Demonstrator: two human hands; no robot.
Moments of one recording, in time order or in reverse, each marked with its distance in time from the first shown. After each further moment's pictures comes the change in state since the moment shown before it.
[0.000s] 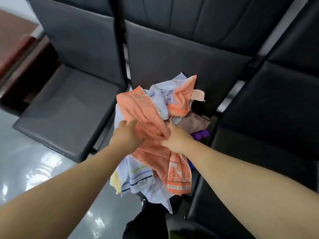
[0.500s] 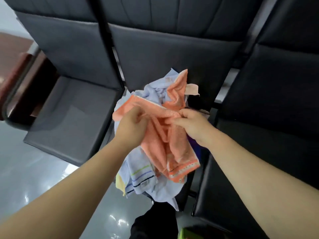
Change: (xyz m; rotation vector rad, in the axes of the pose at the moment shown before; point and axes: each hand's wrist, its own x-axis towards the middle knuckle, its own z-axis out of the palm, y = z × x) left_hand -0.025 0.073 -0.030 -0.327 0.222 0.213; right_hand -0.048 0.014 -0.068 0.846 0.091 -0.121
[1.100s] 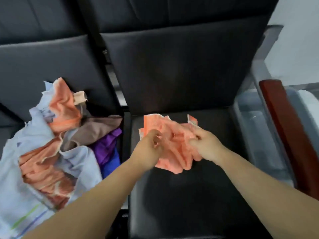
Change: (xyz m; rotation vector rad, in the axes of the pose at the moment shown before) left_hand -0.088 0.120 0.347 0.032 -0.555 0.244; right_hand -0.153 0.216 -0.291 -0.204 0.429 0.209
